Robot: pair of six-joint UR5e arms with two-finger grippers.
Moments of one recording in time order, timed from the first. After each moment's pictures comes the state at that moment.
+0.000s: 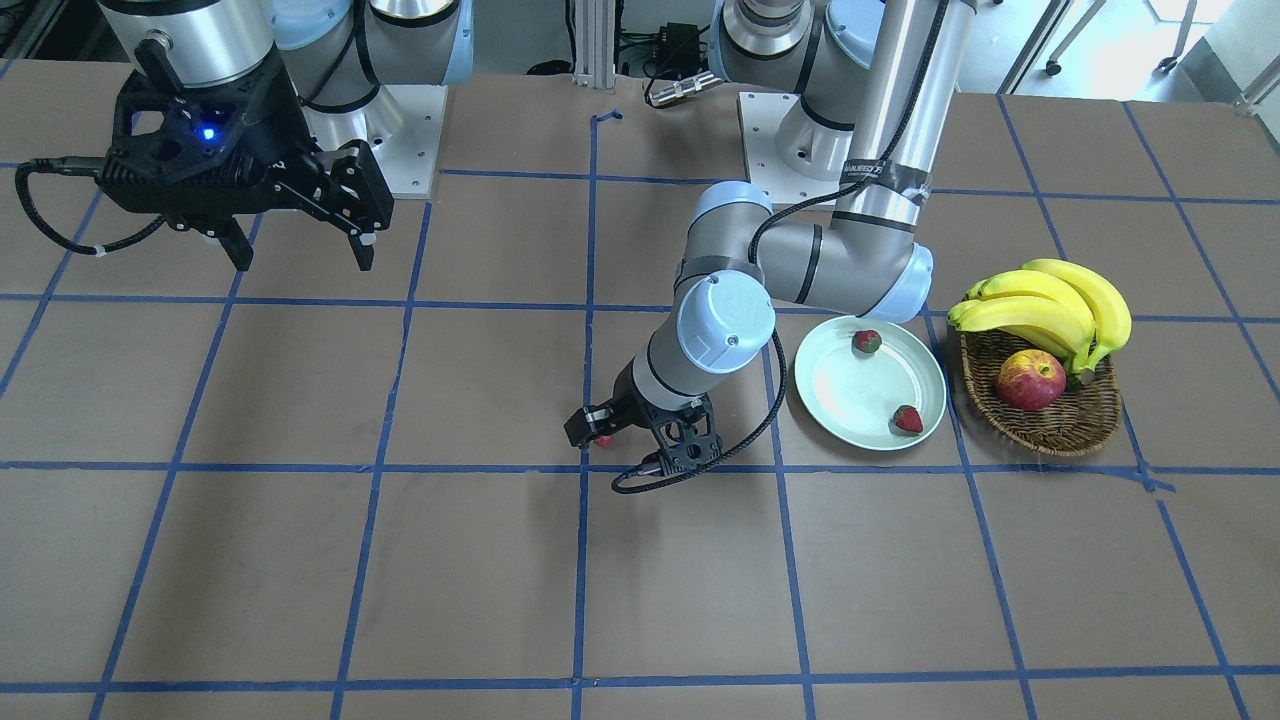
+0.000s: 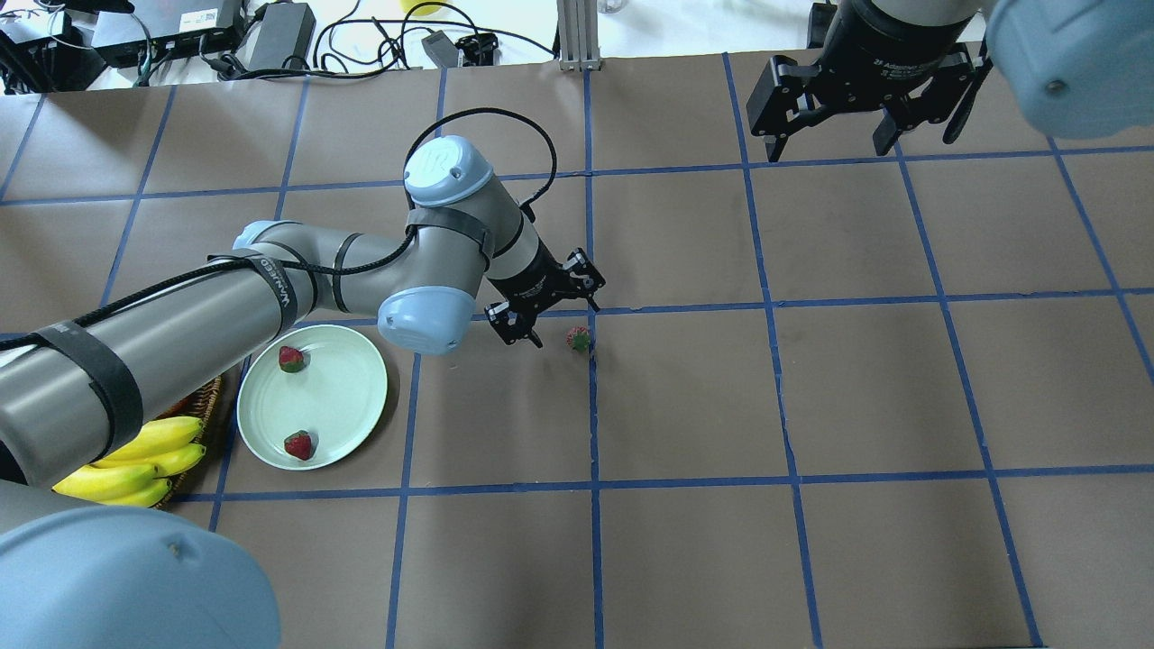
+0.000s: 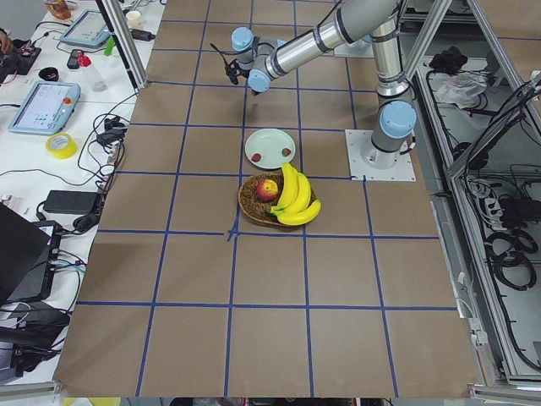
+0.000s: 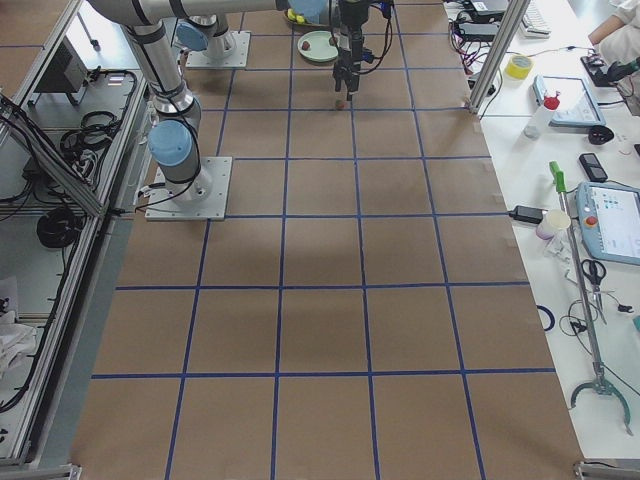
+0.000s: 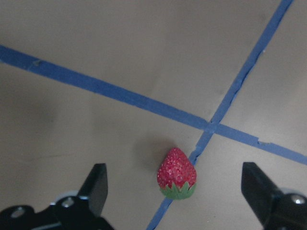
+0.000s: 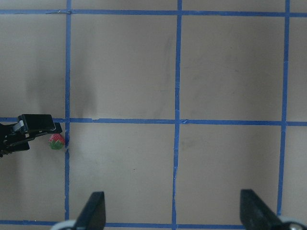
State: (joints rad) left arm -1.81 -2.04 -1.83 -0.86 1.25 -0.68; right arm 1.62 -1.55 1.50 -1.63 -1.57 0.04
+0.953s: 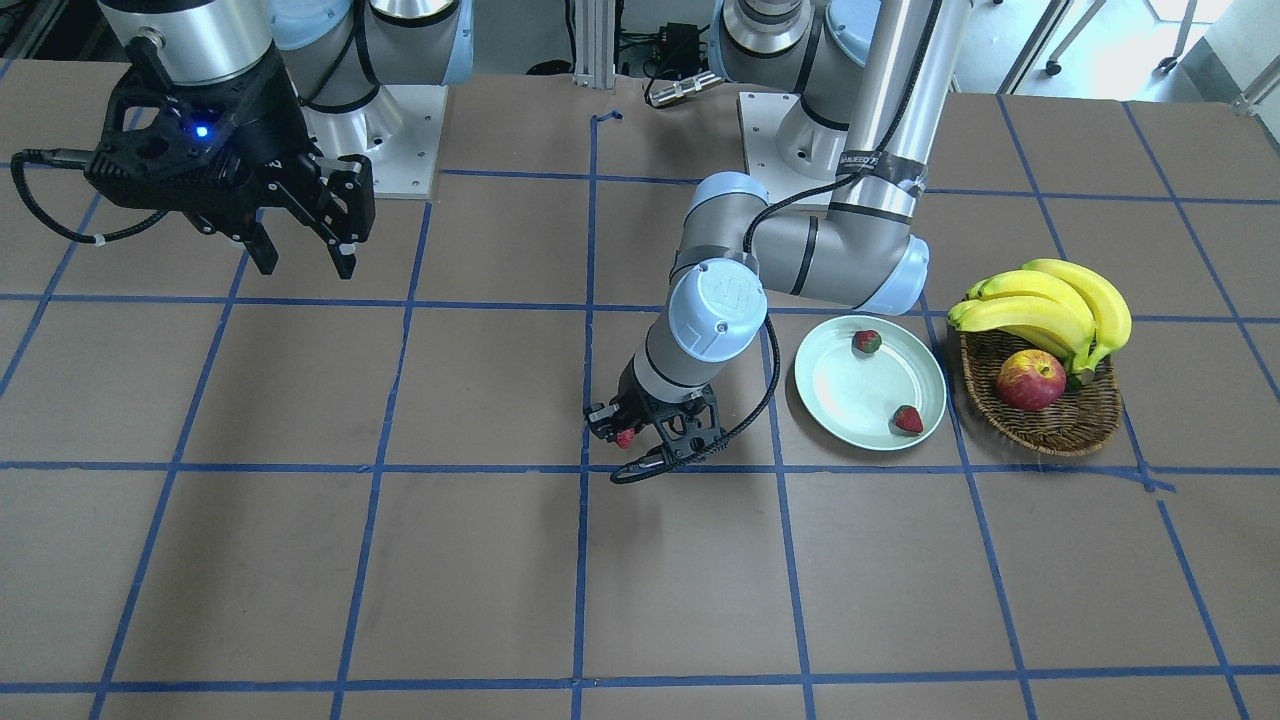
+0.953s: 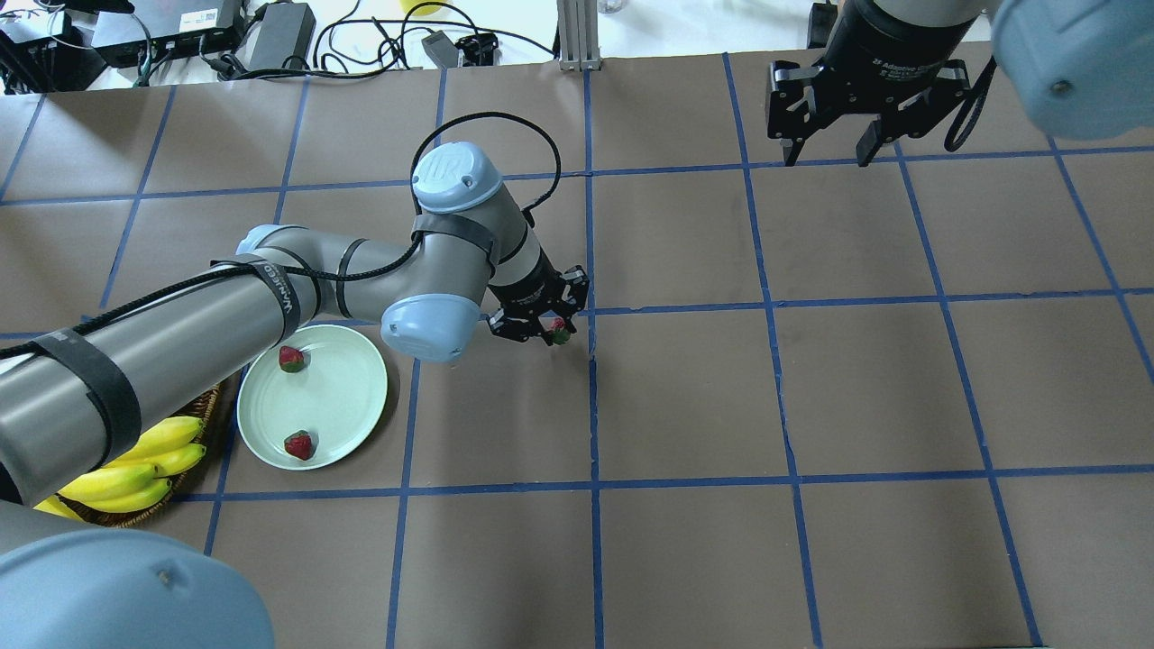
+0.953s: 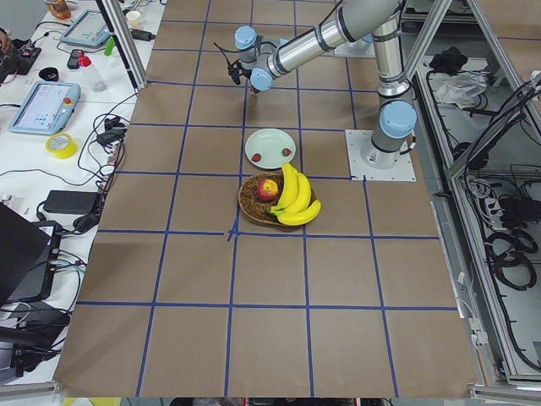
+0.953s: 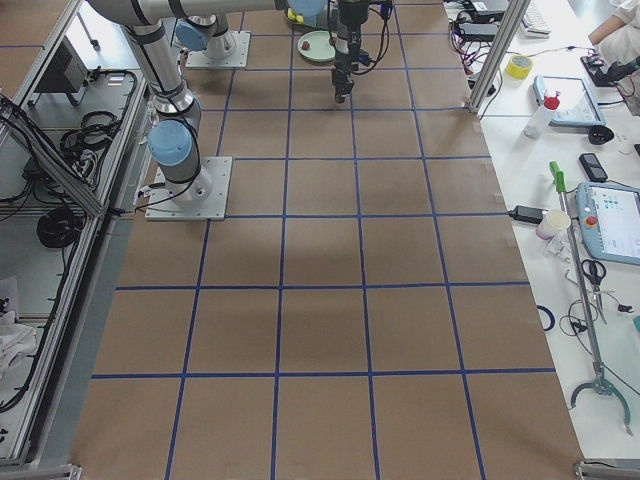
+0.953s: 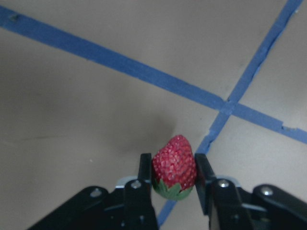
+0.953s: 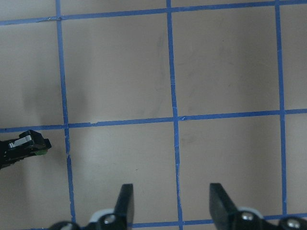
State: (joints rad) left arm -1.81 -2.02 -1.83 -0.88 1.37 -0.65; right arm 1.62 -1.55 1.50 -1.63 -1.57 0.10
